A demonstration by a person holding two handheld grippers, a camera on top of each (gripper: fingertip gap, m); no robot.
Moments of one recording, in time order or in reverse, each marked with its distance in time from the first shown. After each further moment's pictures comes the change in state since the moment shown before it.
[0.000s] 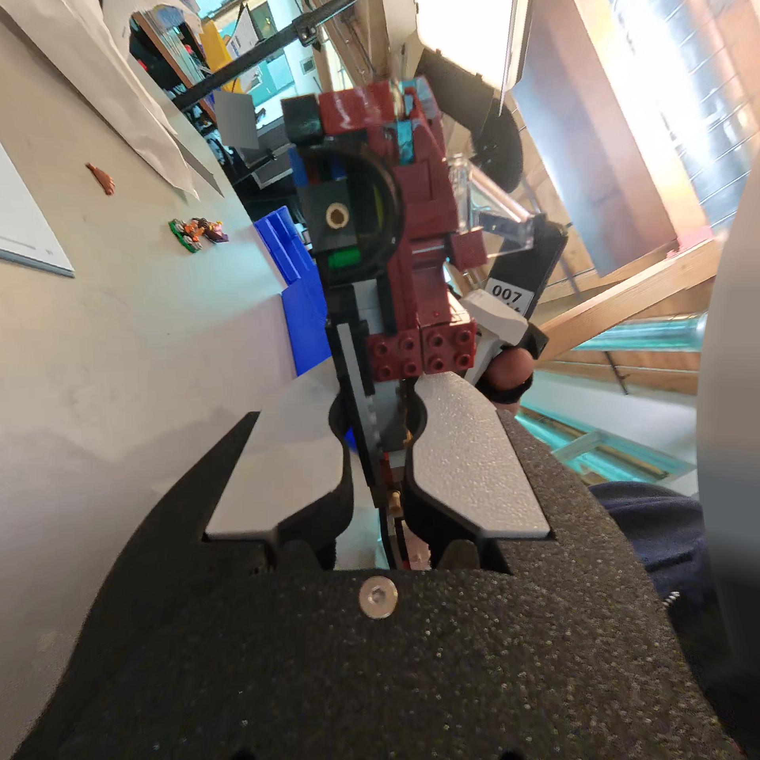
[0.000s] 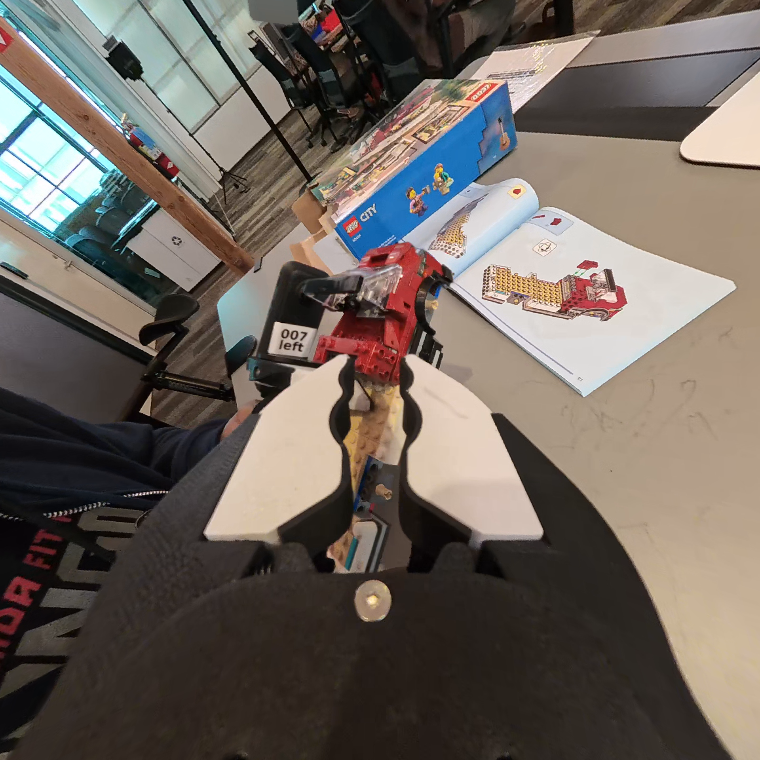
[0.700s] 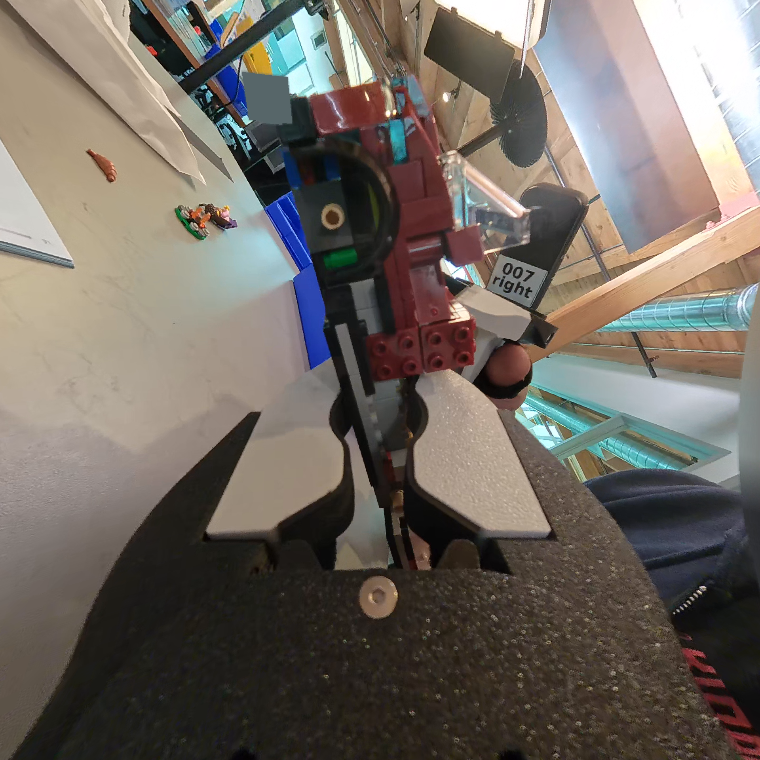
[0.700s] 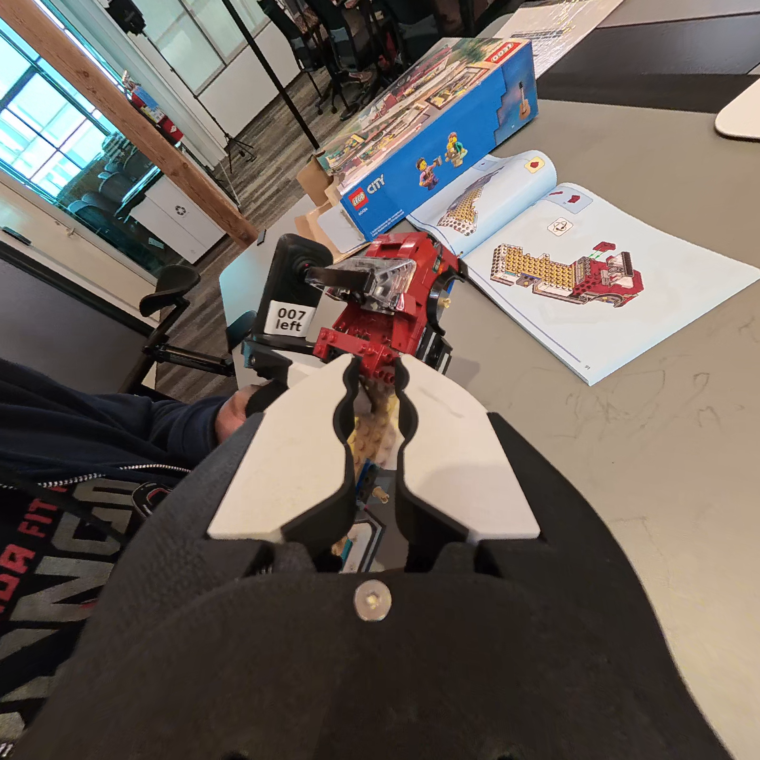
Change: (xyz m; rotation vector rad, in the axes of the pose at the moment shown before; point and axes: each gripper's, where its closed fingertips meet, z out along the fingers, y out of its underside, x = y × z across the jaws) left arm -0.003 0.010 0.004 -0.045 -0.036 0.037; right arm 0.001 0.011 0.001 -0.061 -0.030 -0.023
